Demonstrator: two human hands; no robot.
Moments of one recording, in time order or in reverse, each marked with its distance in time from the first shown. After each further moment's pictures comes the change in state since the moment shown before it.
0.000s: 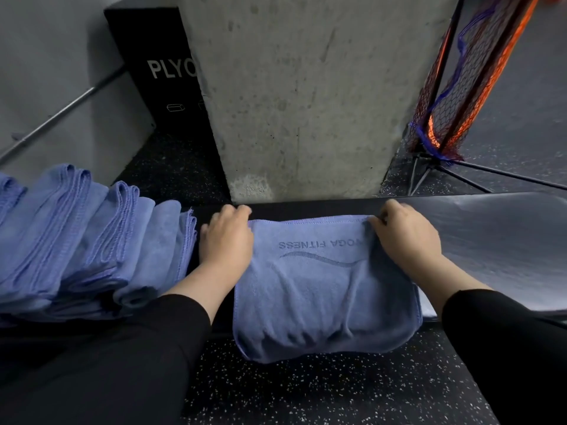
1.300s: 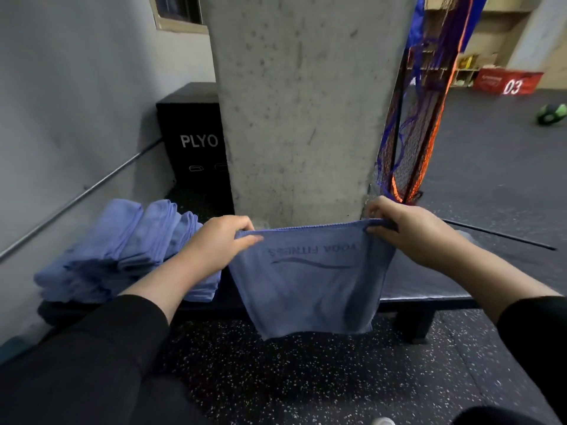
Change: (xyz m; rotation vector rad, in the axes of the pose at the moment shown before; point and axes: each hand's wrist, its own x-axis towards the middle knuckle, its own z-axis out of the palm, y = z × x) left_hand -0.125 -0.008 -0.201 -0.426 -0.033 0.317; right_hand -0.145 -0.029 -0.242 0.114 -0.035 -0.552
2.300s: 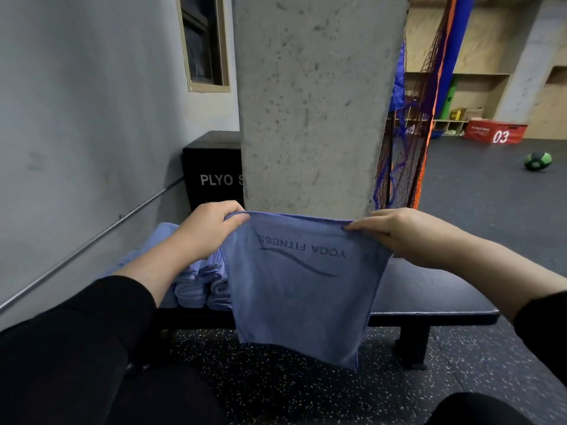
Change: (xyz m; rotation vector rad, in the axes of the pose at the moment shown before) left_hand -0.071 0.059 -0.115 0.025 0.214 0.036; right_hand -0.052 -0.102 -0.094 -0.208 -0.064 -0.211
